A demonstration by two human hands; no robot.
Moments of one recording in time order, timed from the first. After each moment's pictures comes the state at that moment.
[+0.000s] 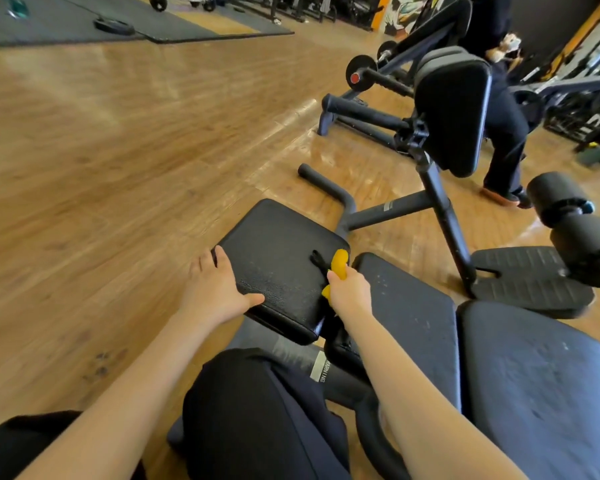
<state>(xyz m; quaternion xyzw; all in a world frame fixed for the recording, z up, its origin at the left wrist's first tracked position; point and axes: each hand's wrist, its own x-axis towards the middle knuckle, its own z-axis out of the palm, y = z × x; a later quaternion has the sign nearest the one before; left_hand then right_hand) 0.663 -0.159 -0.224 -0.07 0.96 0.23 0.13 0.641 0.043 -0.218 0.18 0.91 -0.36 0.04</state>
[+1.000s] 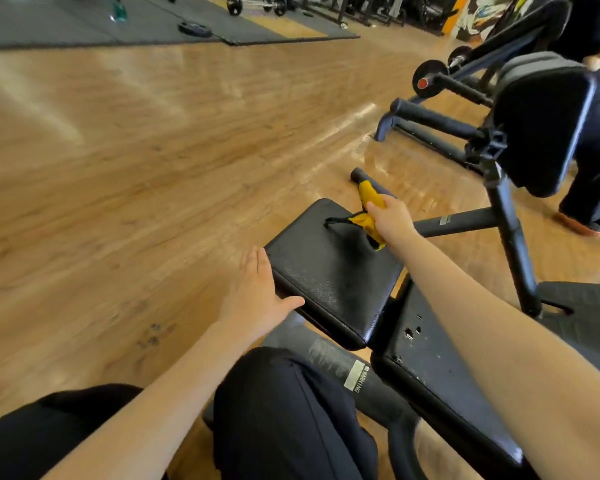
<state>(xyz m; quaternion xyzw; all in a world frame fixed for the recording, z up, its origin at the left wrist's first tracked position) 0.695 -0.172 -0.239 -0.06 0.95 0.29 0.05 0.545 0.008 -0.165 0.03 0.90 -0.43 0.03</state>
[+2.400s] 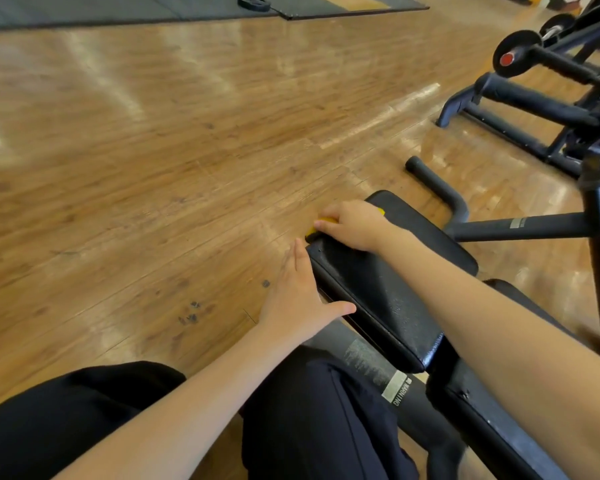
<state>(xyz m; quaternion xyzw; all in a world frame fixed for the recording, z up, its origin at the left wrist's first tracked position) 0.690 -0.176 -0.248 -0.12 0.89 0.43 0.04 0.539 -0.099 -0.208 -0.38 0.92 -0.06 0.13</state>
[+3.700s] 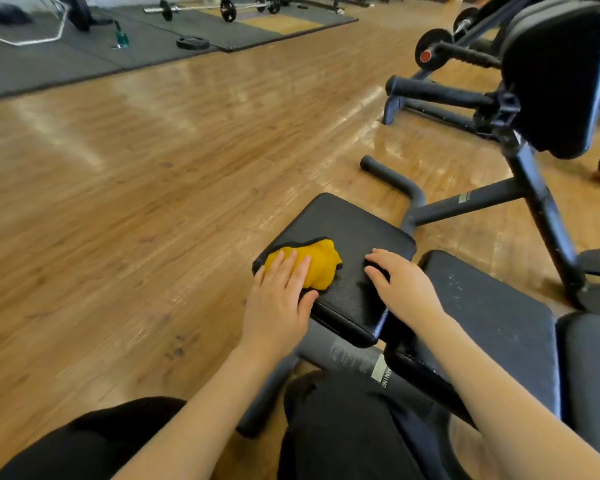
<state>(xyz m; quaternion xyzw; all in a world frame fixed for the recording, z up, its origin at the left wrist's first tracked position) 0.698 -0.150 -0.259 0.06 0.97 0.22 -0.12 0.635 0.046 -0.217 -0.12 0.97 -0.20 0.01</state>
